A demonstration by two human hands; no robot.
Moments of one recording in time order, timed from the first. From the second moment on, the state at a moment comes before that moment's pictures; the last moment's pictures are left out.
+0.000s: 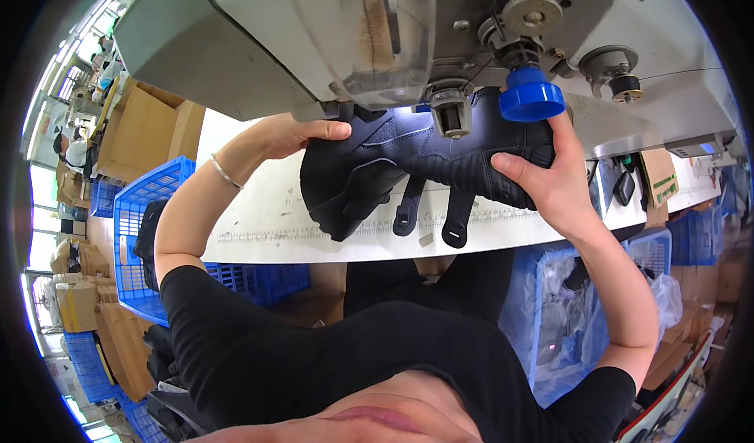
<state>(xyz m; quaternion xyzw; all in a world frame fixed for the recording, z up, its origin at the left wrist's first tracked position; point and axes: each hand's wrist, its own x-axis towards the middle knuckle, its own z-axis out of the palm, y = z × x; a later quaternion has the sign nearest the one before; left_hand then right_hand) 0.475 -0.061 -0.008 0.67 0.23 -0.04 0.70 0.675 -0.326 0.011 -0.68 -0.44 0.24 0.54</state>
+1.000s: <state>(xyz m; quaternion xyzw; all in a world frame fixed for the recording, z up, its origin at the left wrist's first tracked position) 0.486 -0.030 -0.031 0.60 0.17 -0.11 0.77 0.661 -0.324 0.010 -0.65 -0.49 0.15 0.55</state>
